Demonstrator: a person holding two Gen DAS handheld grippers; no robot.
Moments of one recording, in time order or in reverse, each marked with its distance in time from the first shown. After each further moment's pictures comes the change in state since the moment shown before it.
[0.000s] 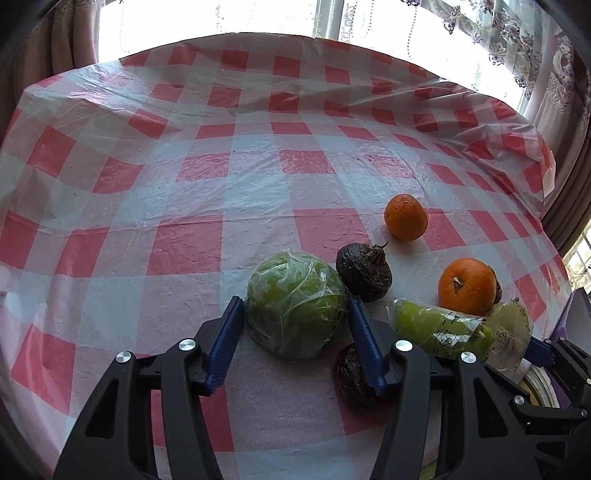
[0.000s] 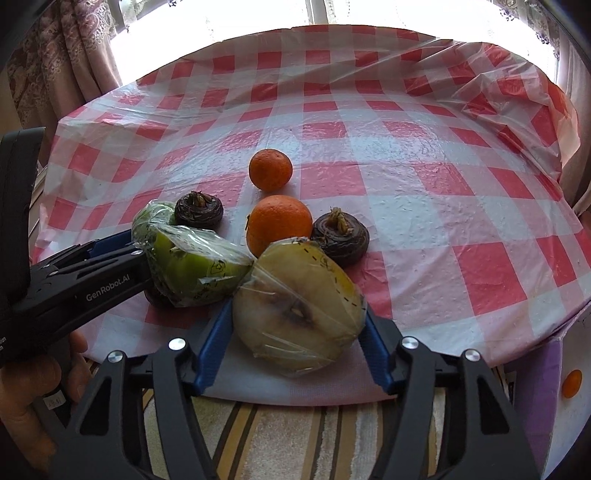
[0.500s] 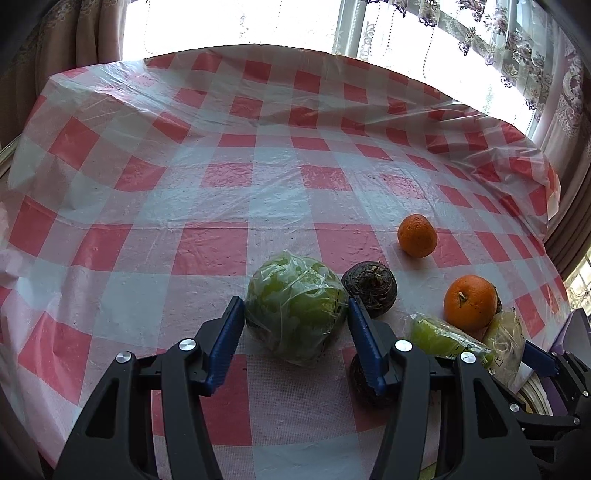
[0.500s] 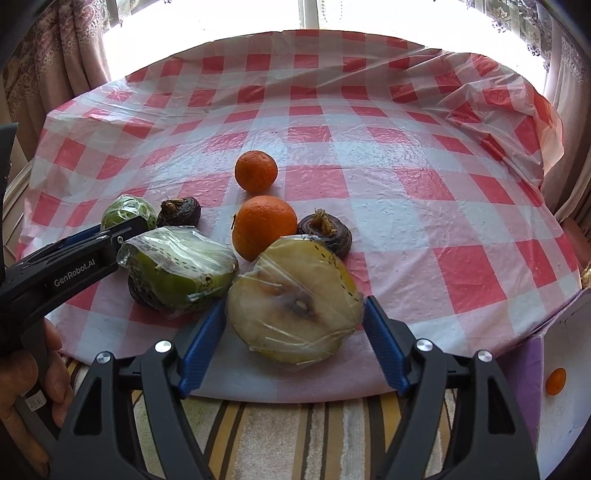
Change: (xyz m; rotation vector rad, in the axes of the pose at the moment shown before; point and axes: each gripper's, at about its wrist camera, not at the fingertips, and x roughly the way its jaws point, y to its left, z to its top) left arm -0.012 0.011 -0.002 -0.056 -0.050 0.018; right arm -0.005 0.004 -0.002 -0.020 -0.015 -0.097
